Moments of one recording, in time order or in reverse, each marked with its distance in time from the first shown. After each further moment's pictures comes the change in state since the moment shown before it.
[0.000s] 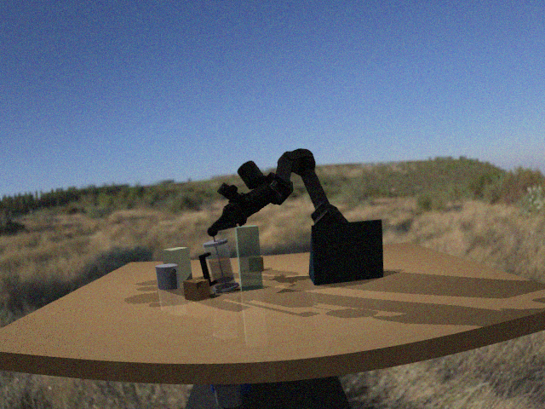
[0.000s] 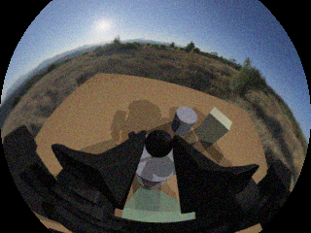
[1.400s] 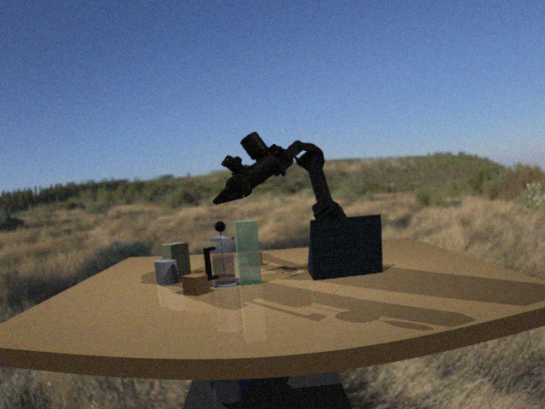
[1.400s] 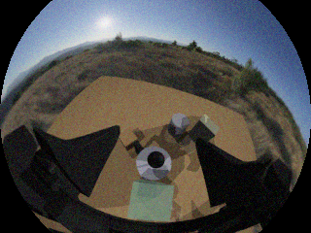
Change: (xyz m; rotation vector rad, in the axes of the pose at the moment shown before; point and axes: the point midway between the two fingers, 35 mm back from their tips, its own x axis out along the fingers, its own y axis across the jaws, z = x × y) arm -0.047 -0.001 0.045 -0.017 0.021 0.009
